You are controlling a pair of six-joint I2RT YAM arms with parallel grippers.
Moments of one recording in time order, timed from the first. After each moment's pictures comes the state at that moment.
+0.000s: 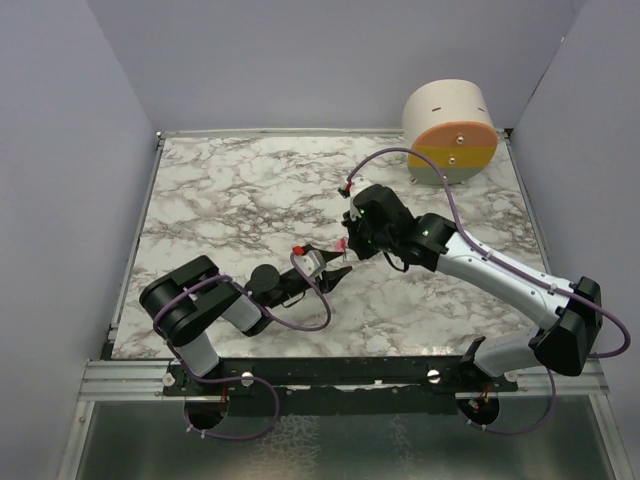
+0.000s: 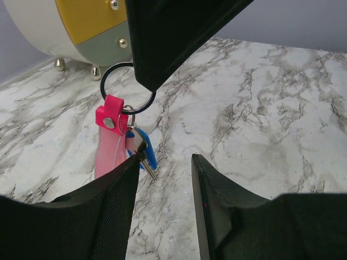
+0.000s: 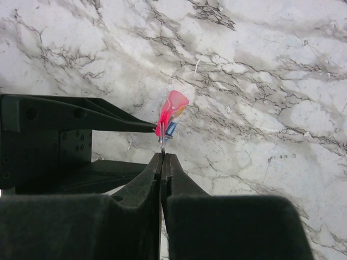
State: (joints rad) left arm -0.80 1.67 0.29 1.51 0.28 0.01; right arm 0.89 1.39 1.26 -0.63 0.18 0.23
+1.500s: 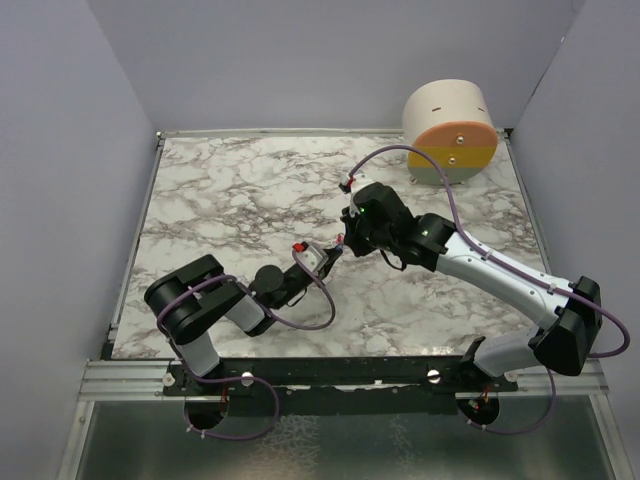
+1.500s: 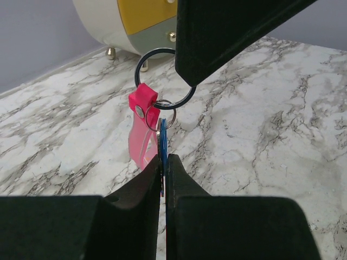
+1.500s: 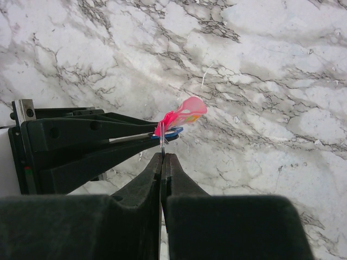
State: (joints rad) left arm -0.84 1.70 0.31 1.51 0.05 0.06; right arm 0.89 1.40 1.26 -0.57 0.18 0.28
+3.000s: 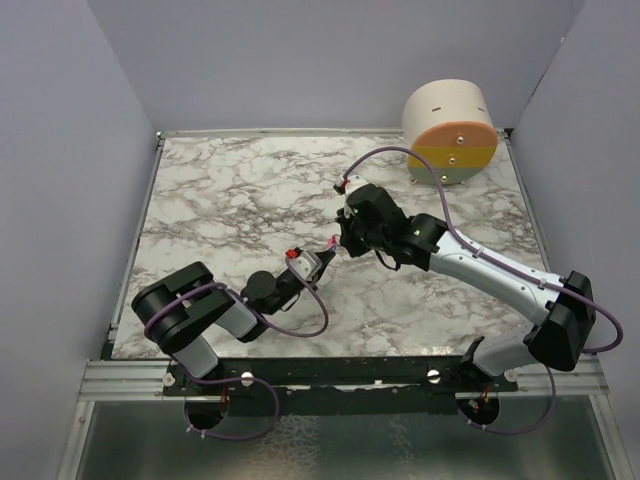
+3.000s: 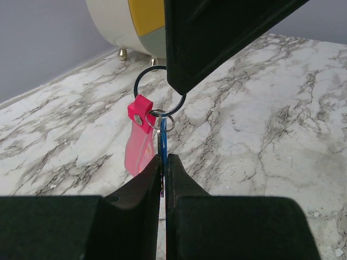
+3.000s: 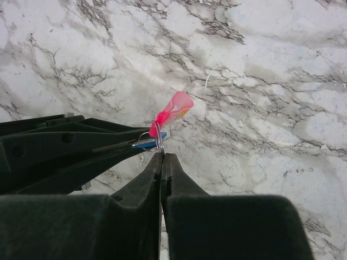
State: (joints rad) left arm -0.85 1.61 0.23 1.51 0.01 0.10; right arm 0.89 1.43 1.26 -0.55 0.18 0.28
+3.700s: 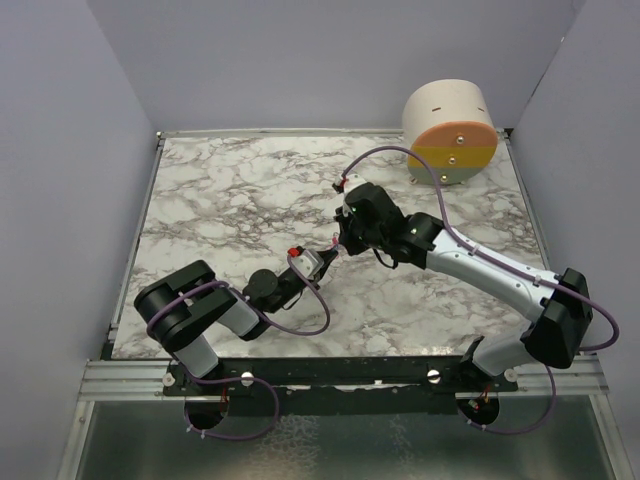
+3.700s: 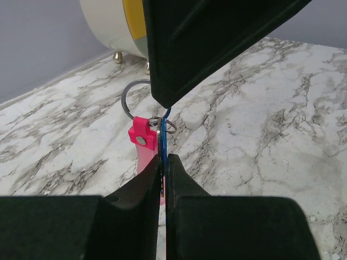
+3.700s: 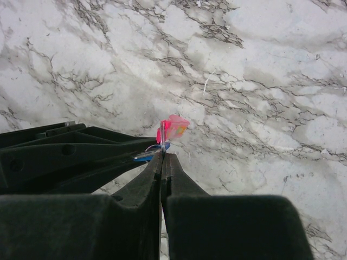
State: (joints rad) left arm -0.85 1.63 0.25 1.51 0.04 0.09; right arm 0.89 1.45 1.26 -0.52 0.18 0.28
